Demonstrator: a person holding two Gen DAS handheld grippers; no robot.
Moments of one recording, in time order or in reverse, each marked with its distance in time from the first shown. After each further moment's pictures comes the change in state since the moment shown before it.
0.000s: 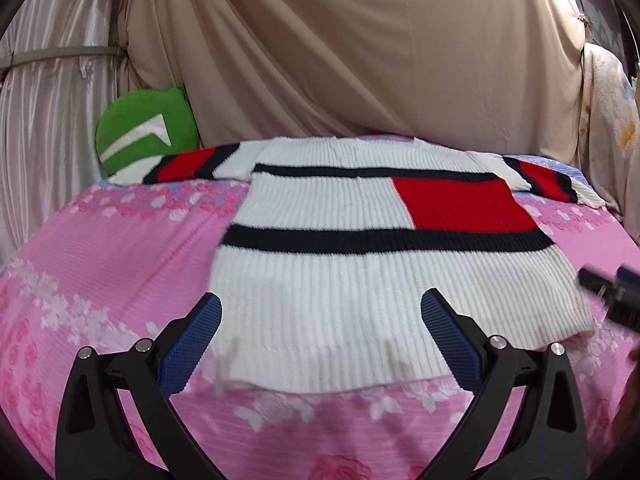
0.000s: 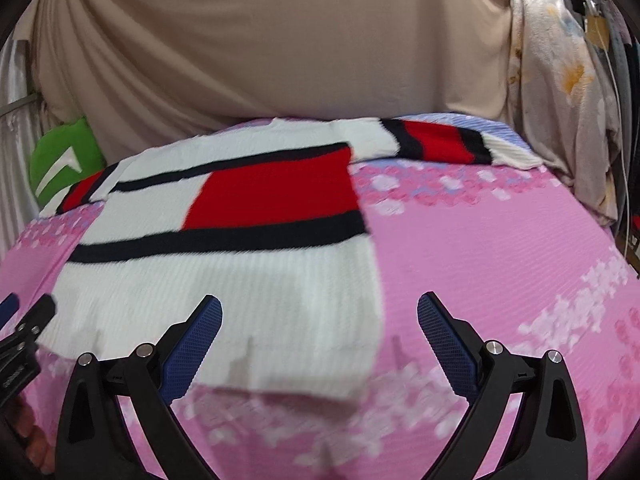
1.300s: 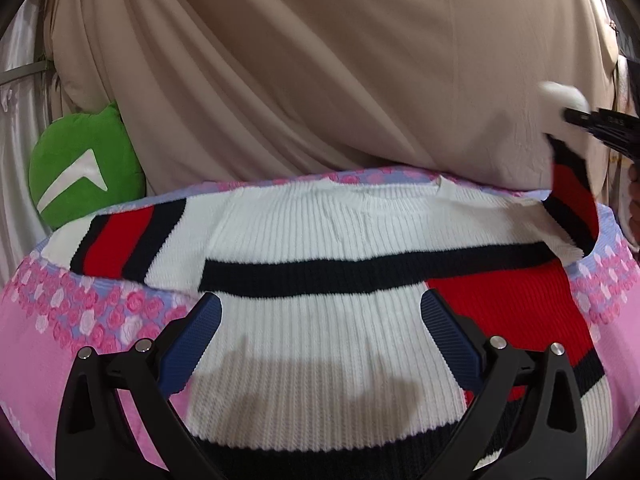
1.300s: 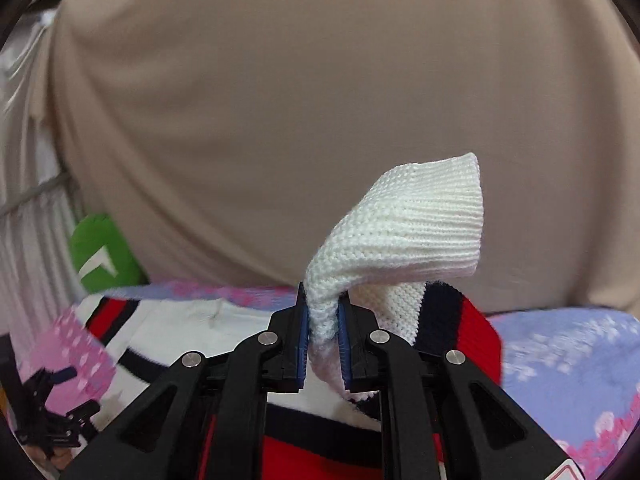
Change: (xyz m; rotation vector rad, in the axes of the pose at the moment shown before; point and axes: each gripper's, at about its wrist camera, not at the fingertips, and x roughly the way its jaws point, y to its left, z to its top) left arm 0.181 0.009 0.156 0.035 0.066 -0.071; right arm 0.186 0.033 0.298 -0.164 -0.148 0.445
